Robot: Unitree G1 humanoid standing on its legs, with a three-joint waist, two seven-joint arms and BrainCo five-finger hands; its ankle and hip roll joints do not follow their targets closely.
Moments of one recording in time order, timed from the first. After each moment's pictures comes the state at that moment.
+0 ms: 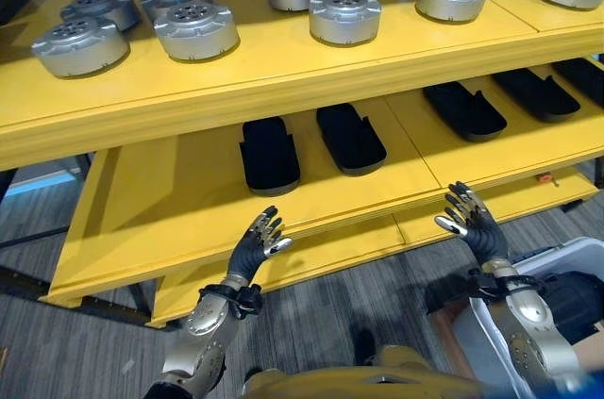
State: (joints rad) left arm 0.21 0.38 -0.32 0.14 -0.62 -0.16 -0.07; right arm 0.27 -0.46 0.11 -0.02 0.56 -0.16 -0.03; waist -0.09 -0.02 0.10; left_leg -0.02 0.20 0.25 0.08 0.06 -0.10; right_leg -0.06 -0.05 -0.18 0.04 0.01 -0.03
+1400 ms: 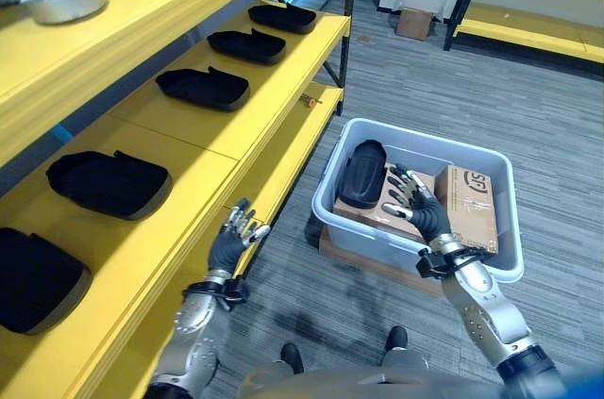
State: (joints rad) left arm 0.23 0.29 -0.16 0.11 -0.61 -0.17 0.01; right arm 0.04 -0.39 0.31 0.00 0.53 -0.10 -0.01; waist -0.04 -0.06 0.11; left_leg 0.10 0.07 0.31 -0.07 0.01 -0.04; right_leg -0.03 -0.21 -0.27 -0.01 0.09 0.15
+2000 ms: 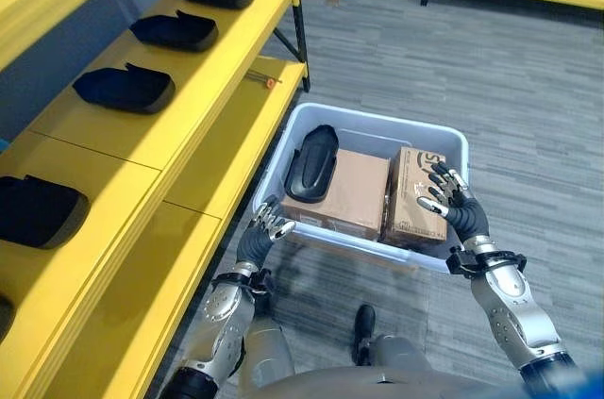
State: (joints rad) left arm 0.13 0.28 -0.25 0.18 -0.62 -0.16 0.01; right arm 0.09 -0.43 0.19 0.01 0.53 -0.15 -0.07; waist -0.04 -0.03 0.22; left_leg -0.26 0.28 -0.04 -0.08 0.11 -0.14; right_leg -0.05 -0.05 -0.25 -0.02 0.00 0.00
